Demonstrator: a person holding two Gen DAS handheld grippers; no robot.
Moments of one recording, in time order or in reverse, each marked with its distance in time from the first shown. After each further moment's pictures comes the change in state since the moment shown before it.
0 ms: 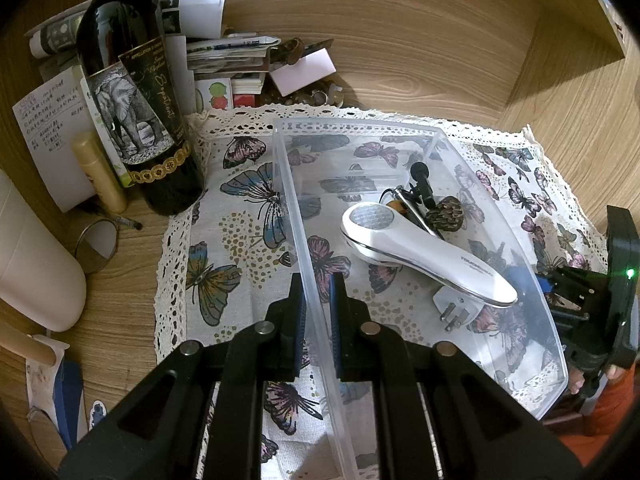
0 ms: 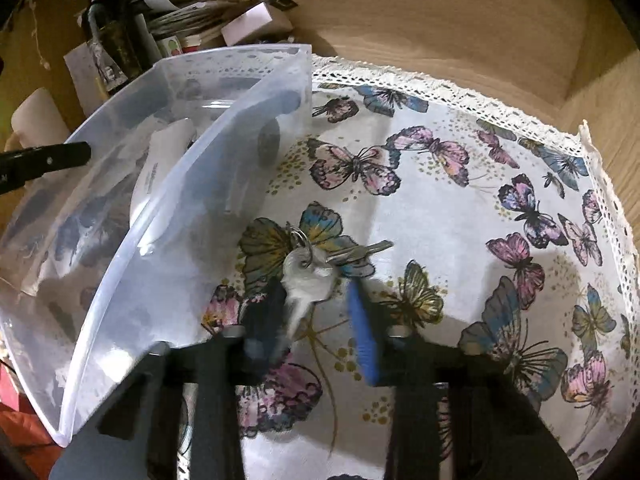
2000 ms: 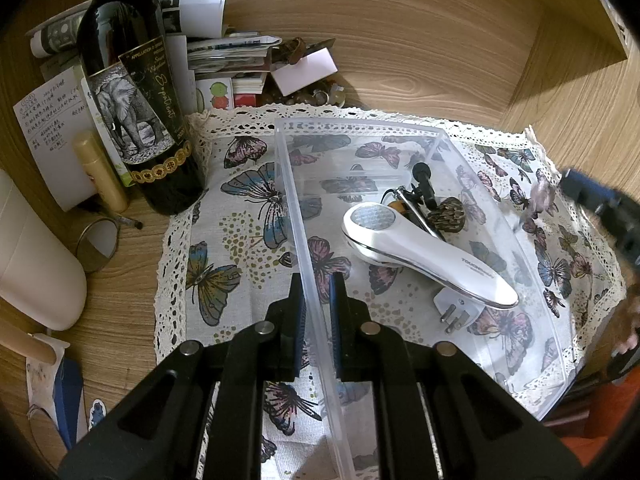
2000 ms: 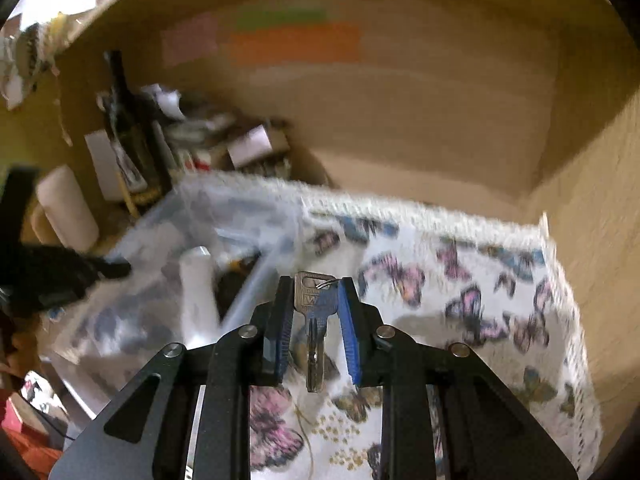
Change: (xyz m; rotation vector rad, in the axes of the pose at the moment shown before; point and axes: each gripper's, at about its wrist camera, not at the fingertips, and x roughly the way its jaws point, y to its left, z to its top) left arm 0.001 0.004 -0.001 0.000 -0.002 -0.001; right arm -0.082 0.009 0.049 -0.040 -0.327 -0.022
